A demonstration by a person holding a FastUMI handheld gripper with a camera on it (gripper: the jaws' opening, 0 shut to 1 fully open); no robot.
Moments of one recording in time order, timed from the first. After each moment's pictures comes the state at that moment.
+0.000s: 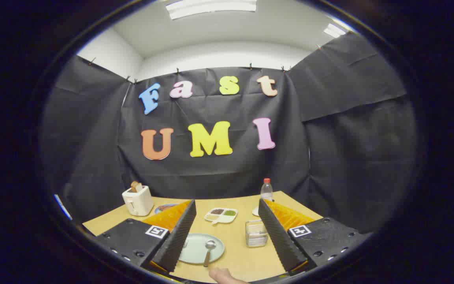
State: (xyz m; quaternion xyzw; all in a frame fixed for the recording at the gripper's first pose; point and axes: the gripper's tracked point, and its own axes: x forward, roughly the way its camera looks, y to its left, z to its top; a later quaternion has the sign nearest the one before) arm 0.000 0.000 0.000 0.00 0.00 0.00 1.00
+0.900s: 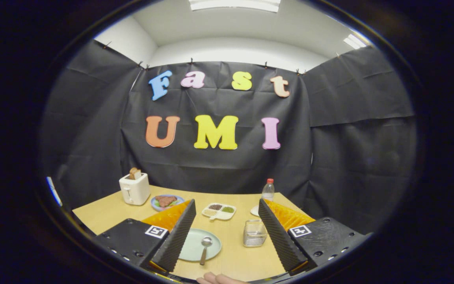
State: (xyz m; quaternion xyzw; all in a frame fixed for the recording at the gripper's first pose) arm 0.014 0.036 -0.012 -0.06 0.03 0.01 1.00
